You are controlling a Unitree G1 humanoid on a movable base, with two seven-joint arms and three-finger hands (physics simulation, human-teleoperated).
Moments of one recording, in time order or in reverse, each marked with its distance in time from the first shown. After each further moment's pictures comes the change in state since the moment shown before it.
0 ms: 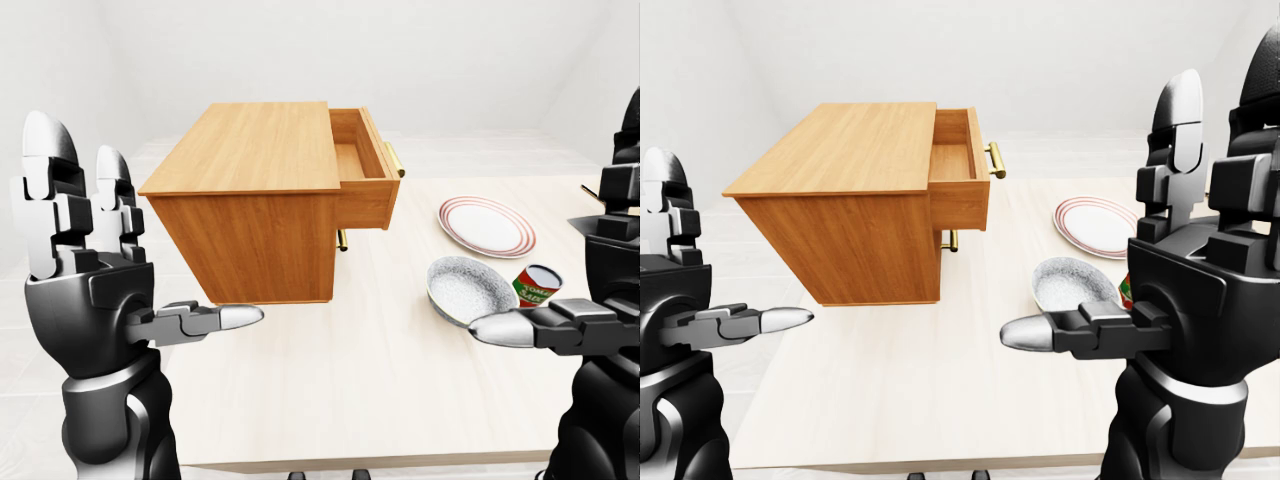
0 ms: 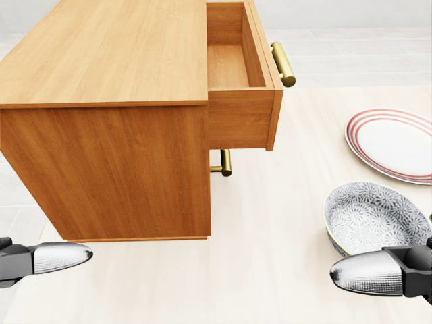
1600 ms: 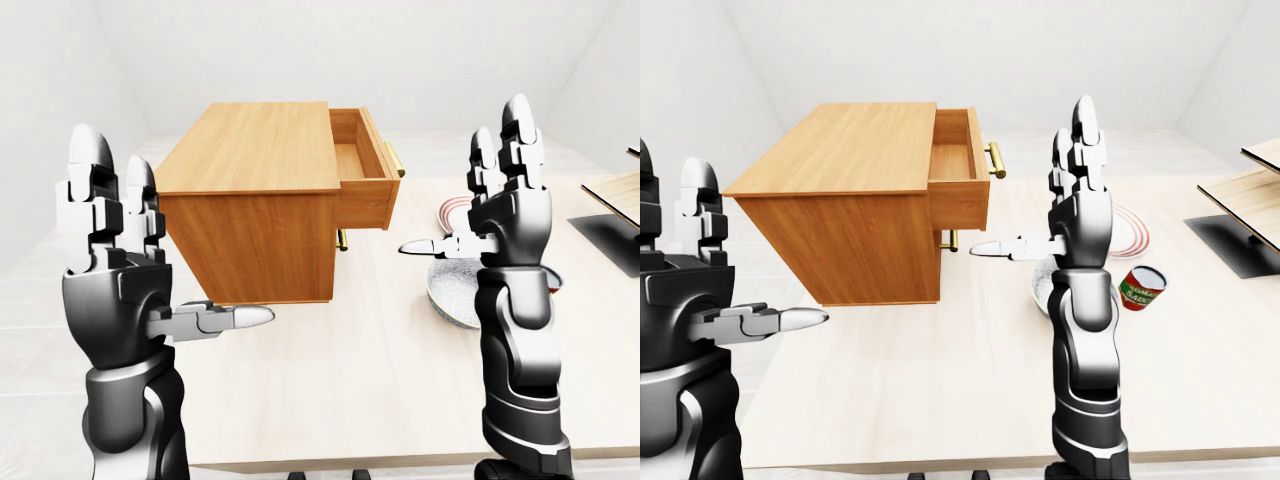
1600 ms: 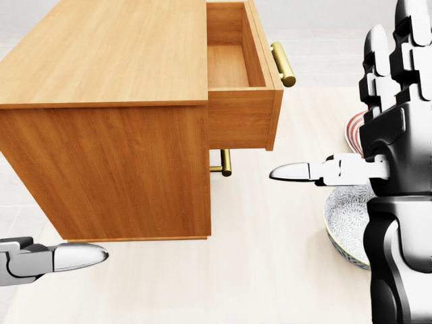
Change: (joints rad) left arm 0.009 -0.009 -0.046 0.040 0.019 0.000 -0.005; right arm -0.229 0.007 0.172 0.557 -0.124 0.000 -0.120
